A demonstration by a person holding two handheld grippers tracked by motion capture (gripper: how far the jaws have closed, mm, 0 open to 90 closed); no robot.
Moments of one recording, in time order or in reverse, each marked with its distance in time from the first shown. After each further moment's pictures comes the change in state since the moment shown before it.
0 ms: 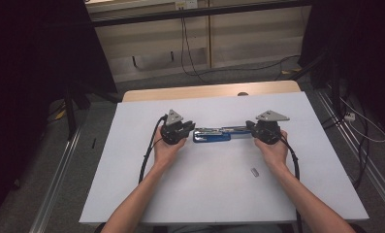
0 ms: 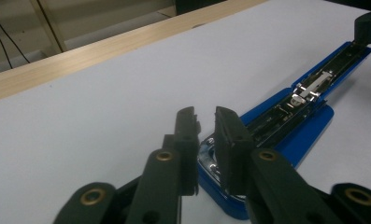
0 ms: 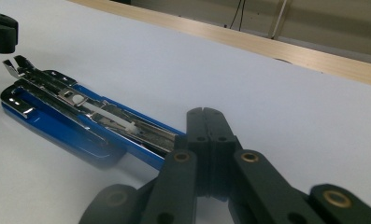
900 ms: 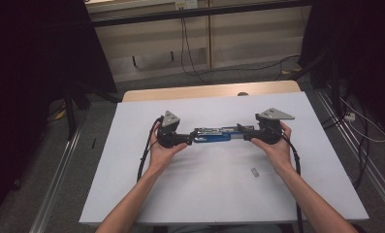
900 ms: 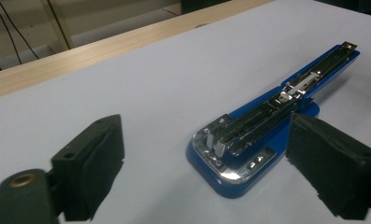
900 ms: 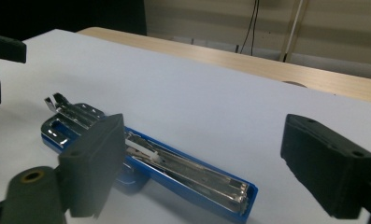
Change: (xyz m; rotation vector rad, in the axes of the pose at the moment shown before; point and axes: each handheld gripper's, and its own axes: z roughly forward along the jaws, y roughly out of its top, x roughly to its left) left arm -0.008 0.003 -0.022 0.012 0.029 -0.020; right arm 0.001 0.009 -0.008 -0.094 0.064 0.058
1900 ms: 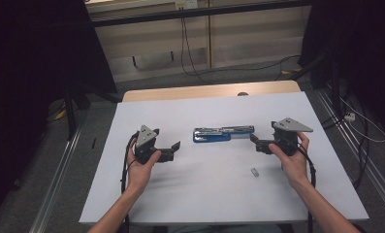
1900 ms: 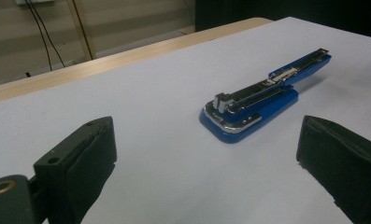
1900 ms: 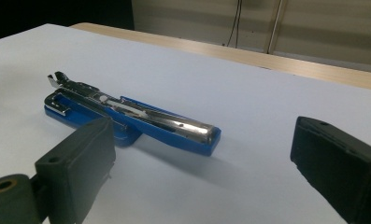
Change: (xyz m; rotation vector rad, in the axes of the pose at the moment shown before) left arm -0.002 -0.029 -0.081 -0.088 0.046 -0.009; right arm -0.005 -0.018 -0.051 -0.001 -0.060 -0.001
